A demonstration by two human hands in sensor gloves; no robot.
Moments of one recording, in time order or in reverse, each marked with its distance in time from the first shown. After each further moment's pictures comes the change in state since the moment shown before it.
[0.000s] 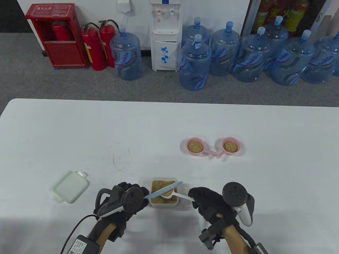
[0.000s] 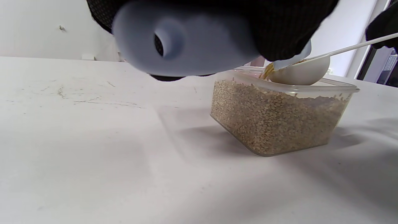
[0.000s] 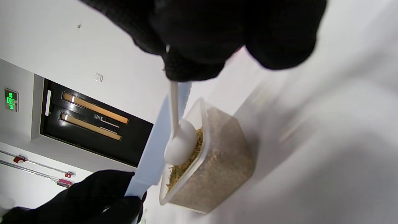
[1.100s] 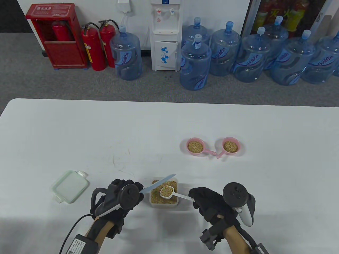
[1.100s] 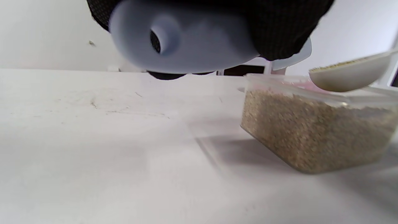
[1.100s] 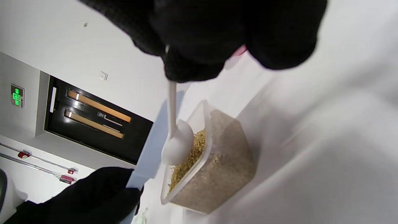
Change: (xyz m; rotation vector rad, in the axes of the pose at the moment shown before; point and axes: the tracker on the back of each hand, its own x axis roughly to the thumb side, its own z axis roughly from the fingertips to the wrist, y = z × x) left_hand -0.015 0.007 0.001 0.067 0.115 -0.010; right_hand 0.001 -0.003 0.001 -0.003 -0.023 0.022
